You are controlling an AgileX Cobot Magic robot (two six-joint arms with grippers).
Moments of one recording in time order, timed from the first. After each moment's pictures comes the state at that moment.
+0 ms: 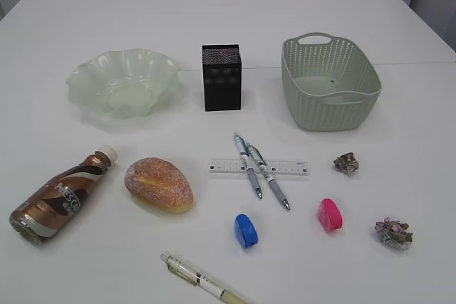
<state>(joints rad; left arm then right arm) -0.07 0.01 -0.51 -0.05 1.12 0.01 -0.07 -0.02 -0.49 -0.03 1.16 0.02</state>
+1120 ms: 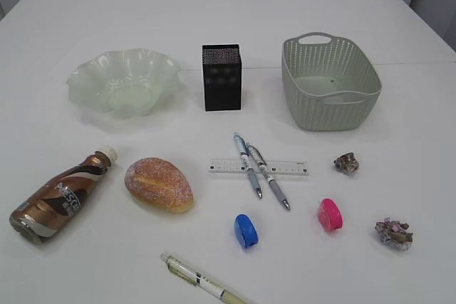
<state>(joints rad) -0.07 0.01 -0.51 -0.05 1.12 0.01 -0.07 -0.02 -0.49 -0.03 1.16 0.02</state>
